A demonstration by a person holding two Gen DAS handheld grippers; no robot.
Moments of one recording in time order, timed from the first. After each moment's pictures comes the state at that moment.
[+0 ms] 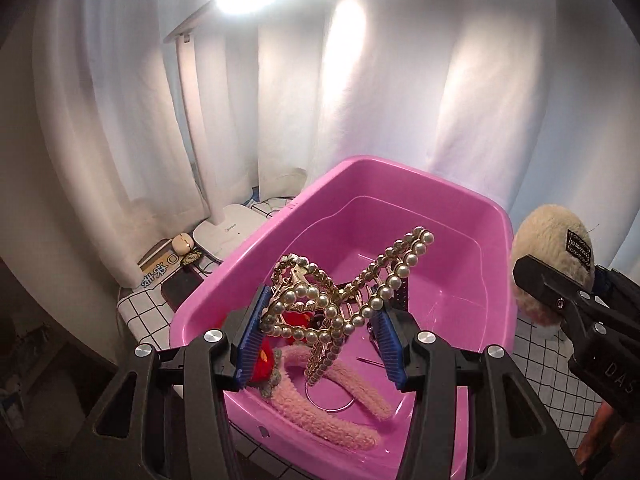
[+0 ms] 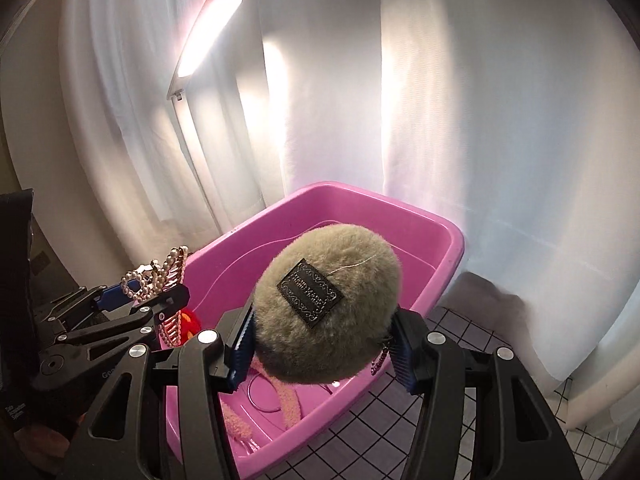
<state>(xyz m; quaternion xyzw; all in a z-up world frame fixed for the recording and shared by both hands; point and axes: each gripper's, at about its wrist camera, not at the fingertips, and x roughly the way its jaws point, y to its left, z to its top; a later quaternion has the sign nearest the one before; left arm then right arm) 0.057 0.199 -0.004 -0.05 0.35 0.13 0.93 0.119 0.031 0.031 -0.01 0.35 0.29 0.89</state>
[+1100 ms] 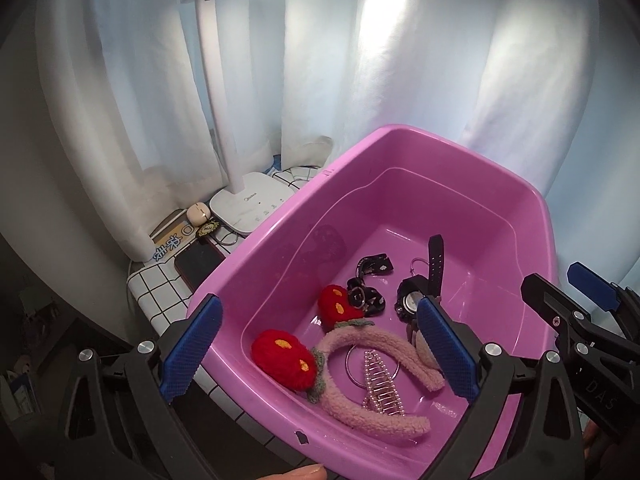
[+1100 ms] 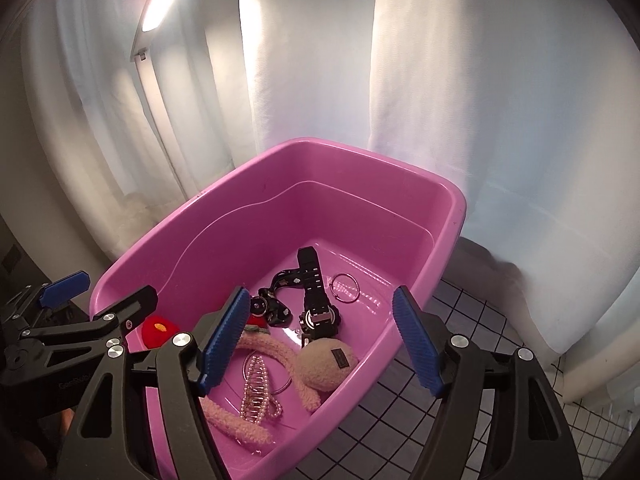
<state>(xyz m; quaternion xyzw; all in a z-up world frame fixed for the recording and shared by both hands) 0.063 0.216 -0.017 -0.06 0.39 0.16 0.90 0.126 0.053 0.008 -0.03 0.40 0.23 0.89</state>
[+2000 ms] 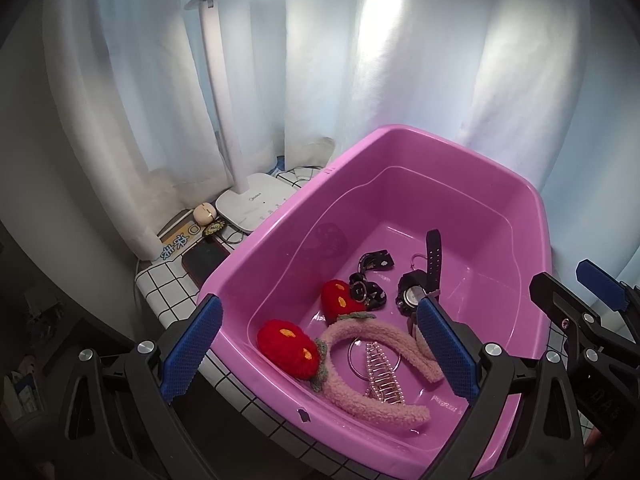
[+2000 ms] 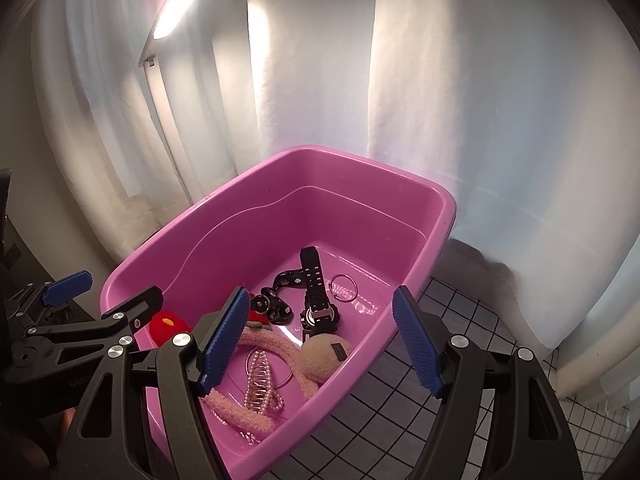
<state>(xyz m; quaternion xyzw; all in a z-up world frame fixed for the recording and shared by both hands) 0.053 0.211 -0.013 -0.05 0.39 0.16 0.90 0.110 0.047 0.018 -0.03 0.39 0.23 0.89</state>
